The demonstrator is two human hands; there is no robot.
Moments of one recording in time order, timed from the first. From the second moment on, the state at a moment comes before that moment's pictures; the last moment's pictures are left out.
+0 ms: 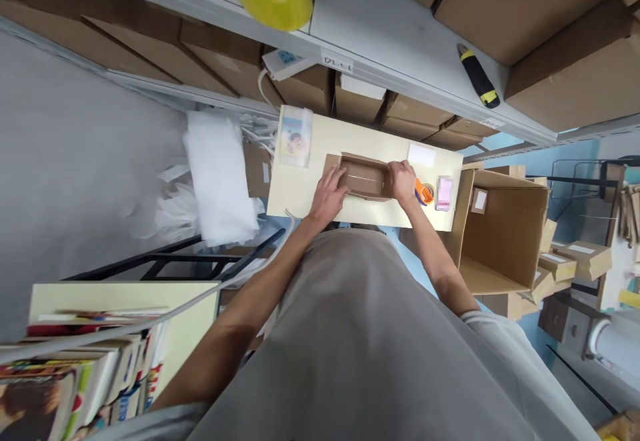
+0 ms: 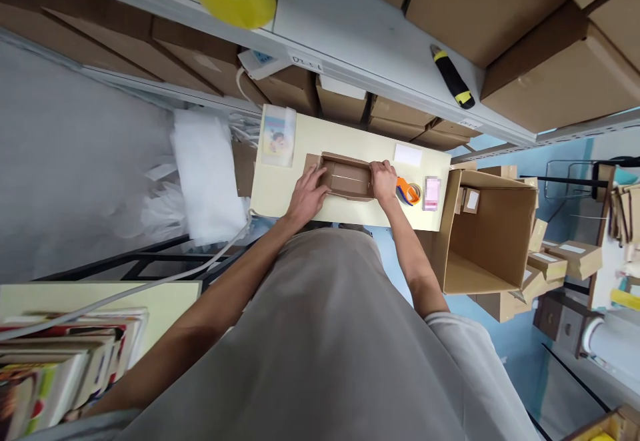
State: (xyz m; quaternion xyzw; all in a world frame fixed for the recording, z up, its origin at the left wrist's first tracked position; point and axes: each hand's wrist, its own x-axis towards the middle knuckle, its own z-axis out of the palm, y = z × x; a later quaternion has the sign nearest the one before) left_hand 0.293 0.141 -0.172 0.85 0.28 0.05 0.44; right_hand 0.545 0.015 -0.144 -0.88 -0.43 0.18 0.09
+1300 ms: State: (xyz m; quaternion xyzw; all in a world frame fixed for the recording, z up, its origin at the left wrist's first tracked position) left_hand 0.293 0.281 -0.187 0.65 0.61 0.07 0.45; right_hand 0.403 0.019 -0.066 -0.87 -0.33 0.17 0.31
